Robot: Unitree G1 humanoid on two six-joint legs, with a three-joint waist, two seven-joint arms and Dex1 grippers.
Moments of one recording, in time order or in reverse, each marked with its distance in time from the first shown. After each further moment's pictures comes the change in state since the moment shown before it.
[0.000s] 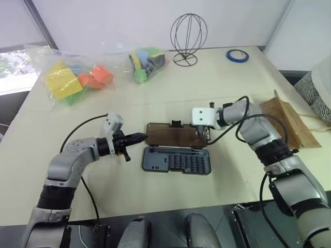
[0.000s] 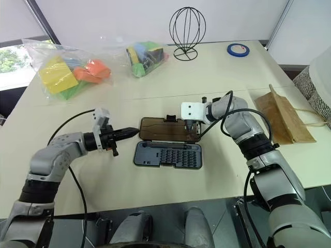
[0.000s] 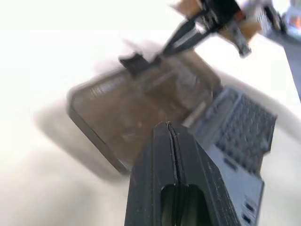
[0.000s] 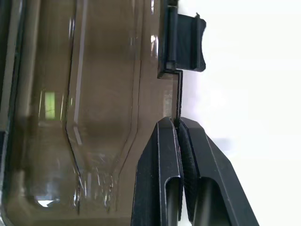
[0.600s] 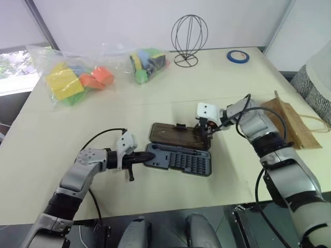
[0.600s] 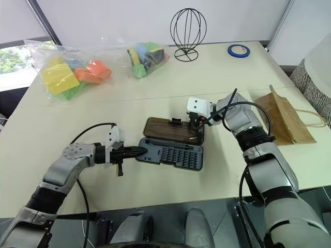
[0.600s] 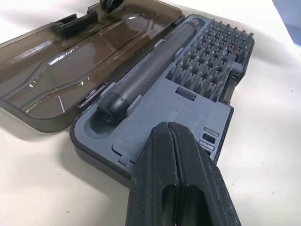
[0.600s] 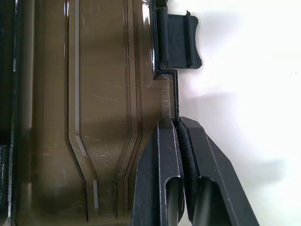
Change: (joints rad) left arm 0.092 0.017 -0.201 0.047 0.210 -0.309 -0.129; right arm -0.082 0.042 -0.026 0.245 0.089 0.164 0.134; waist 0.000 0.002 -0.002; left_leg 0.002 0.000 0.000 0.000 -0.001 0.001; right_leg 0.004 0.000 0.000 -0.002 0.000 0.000
